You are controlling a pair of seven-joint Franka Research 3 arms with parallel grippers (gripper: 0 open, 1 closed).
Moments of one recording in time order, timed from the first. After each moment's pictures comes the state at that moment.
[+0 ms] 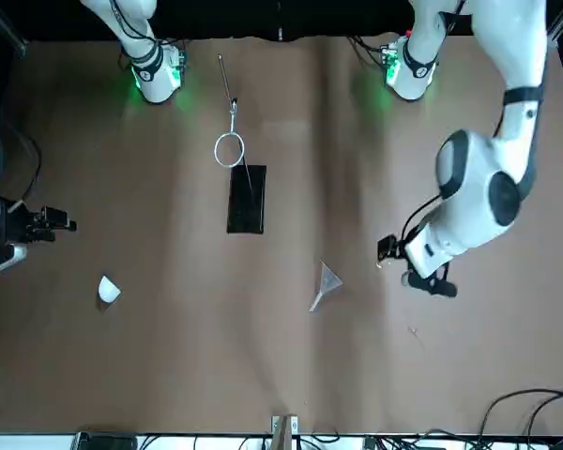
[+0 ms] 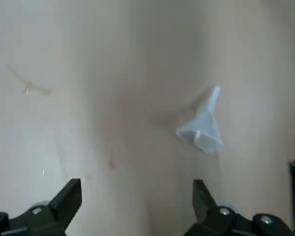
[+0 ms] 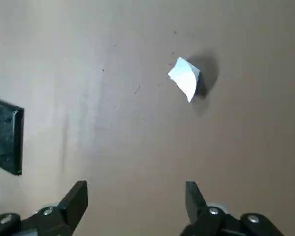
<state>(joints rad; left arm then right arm) -0.21 0.40 -0.07 -1.65 -0.23 2.11 0.01 -0.21 0.32 -0.09 -1.70 0.28 1.78 -0.62</state>
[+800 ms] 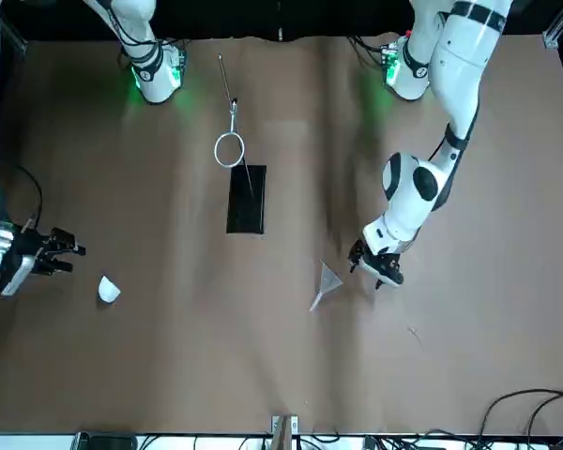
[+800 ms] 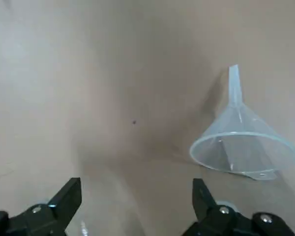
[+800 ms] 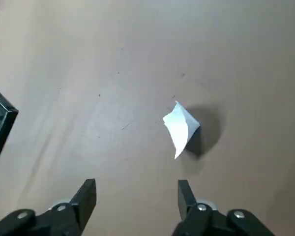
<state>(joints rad) -0.23 0.56 -0.18 -2.03 -0.23 2.97 0.30 -0.30 0.52 -0.09 -1.70 0.57 1.95 -1.14</state>
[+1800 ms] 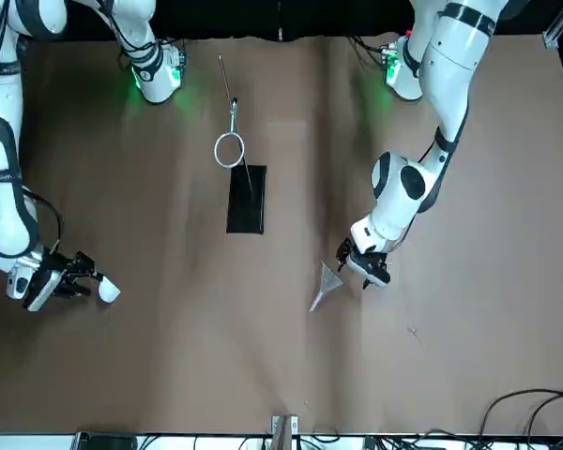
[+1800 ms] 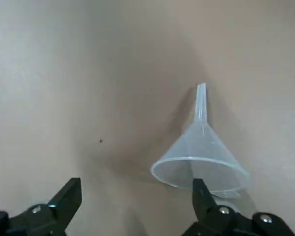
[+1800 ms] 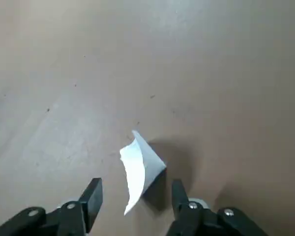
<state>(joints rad) -0.26 0.58 -0.20 -1.99 -0.23 2.98 0.26 -0.28 0.68 -0.04 -1.70 0.72 2.22 -1.36</state>
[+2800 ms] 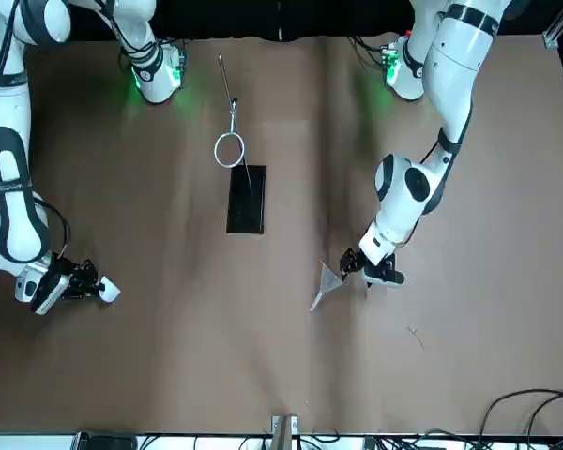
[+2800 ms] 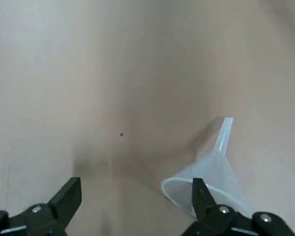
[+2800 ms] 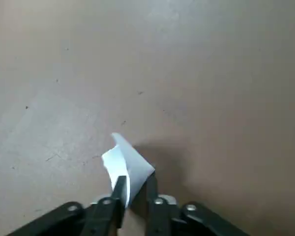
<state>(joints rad) -0.25 0.58 -0.19 -1.98 -0.23 2.98 -0.12 -0.27 0.71 -0.05 -1.69 0.73 2.27 -1.39</state>
